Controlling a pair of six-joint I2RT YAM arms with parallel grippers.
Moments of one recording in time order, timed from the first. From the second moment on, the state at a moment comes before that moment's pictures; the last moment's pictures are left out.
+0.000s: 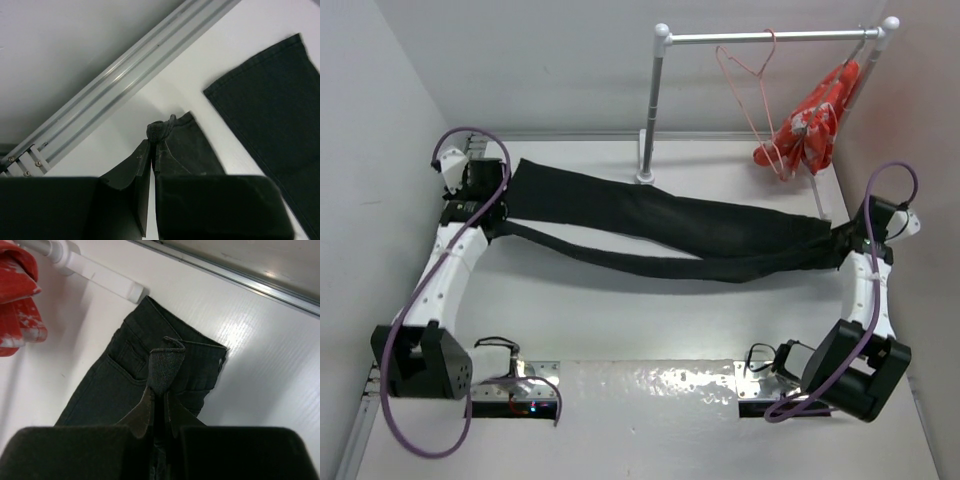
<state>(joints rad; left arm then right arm) -0.04 1.19 1.08 -0.62 -0.76 -0.52 -0.49 1.17 0.77 -0.31 0.20 0.67</state>
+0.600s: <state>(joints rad) -0.01 1.66 1.40 -0.60 -0.75 -0.49 -0.39 1.48 0.97 -0.29 0.22 0.65</state>
